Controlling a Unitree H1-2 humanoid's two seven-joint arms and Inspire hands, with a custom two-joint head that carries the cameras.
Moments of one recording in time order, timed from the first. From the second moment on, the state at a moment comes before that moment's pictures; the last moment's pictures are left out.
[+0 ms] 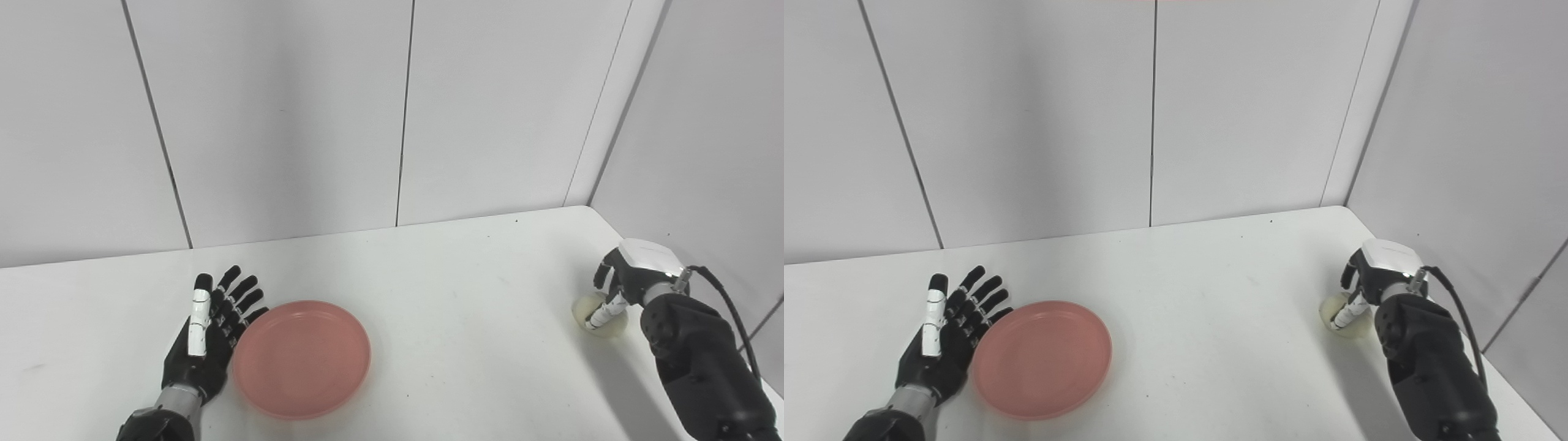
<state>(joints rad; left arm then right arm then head) -0.47 -0.01 0.05 0.38 -0.26 0.15 -0.24 -0.35 -0.67 -0.13 0.06 -1.01 0.47 0.53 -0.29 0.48</state>
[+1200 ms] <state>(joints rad) -0.46 -0.05 0.04 0.36 -0.25 0.16 -0.19 -0.63 -0.64 0.09 -0.43 -0.92 0.46 0.78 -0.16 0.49</state>
